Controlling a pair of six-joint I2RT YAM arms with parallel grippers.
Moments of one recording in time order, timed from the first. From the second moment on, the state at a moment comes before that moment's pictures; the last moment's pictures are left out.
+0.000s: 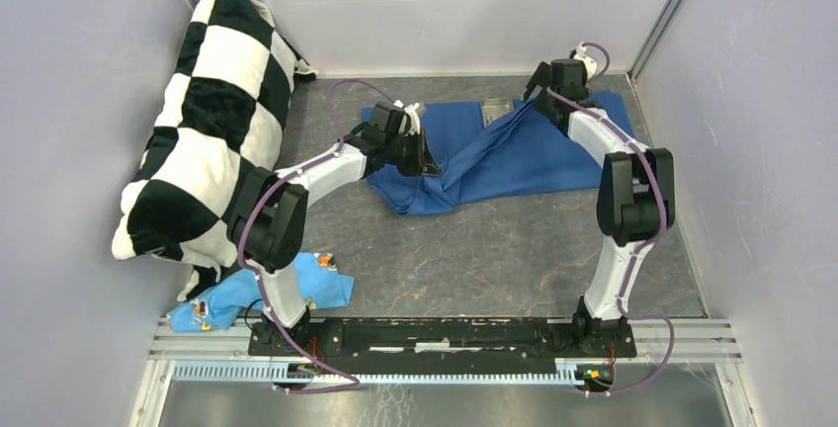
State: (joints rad) left arm -0.51 1.83 1.26 -0.19 0.45 -0.51; right arm 0.12 1.91 1.43 -0.11 0.21 0.54
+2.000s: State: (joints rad) left arm -0.51 1.69 1.25 -0.39 0.37 -0.40; right arm 0.09 1.36 0.88 -0.19 0.58 0.63
